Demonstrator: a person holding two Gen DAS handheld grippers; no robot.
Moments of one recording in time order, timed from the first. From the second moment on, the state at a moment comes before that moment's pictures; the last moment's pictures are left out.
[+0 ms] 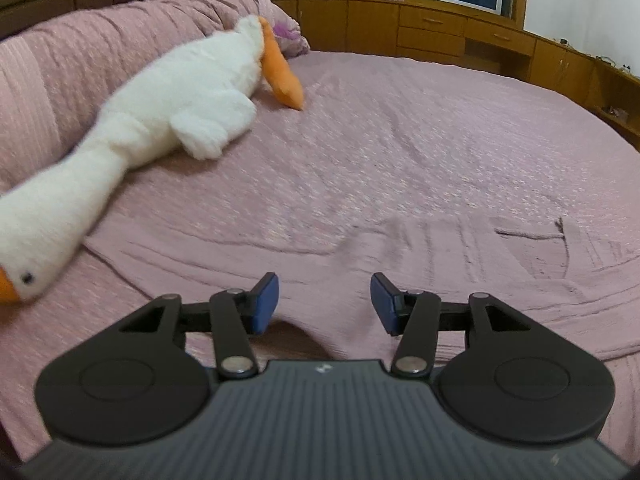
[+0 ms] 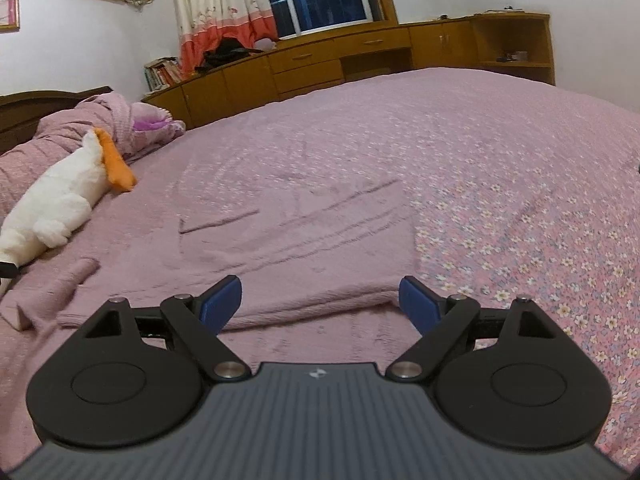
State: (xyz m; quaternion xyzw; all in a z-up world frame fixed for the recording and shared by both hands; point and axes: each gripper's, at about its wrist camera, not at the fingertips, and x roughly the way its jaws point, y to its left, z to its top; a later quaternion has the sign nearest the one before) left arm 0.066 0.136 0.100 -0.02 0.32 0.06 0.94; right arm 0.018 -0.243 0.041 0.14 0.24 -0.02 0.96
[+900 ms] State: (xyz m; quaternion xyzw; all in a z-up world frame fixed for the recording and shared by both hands) left arm 0.068 0.259 0.049 -0.18 0.33 0.20 0.90; right arm 0.018 -0.189 0.035 0.13 0.32 0.01 0.94
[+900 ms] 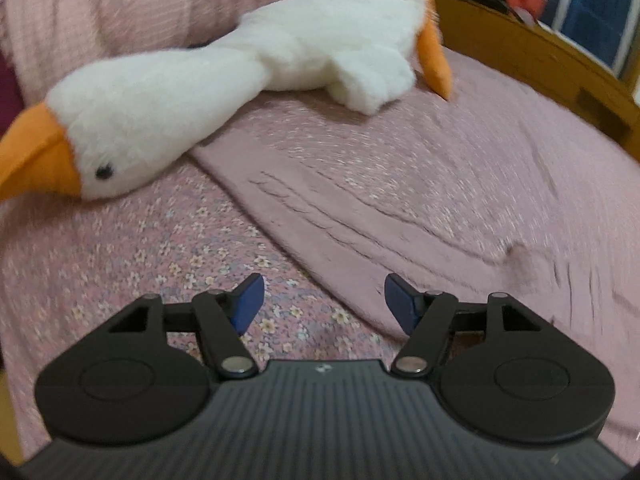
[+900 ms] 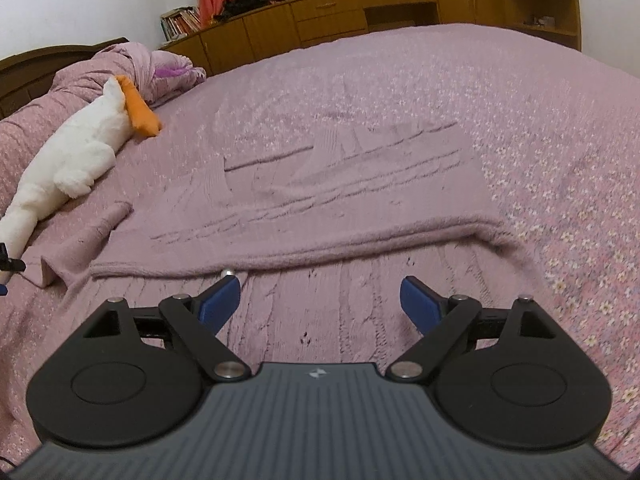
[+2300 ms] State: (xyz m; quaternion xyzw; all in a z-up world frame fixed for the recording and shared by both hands) left arm 0.133 0.262 0.004 -0.10 0.34 0.23 0.91; right arm 0.028 -0.186 0.017 0.13 0.34 0.01 0.93
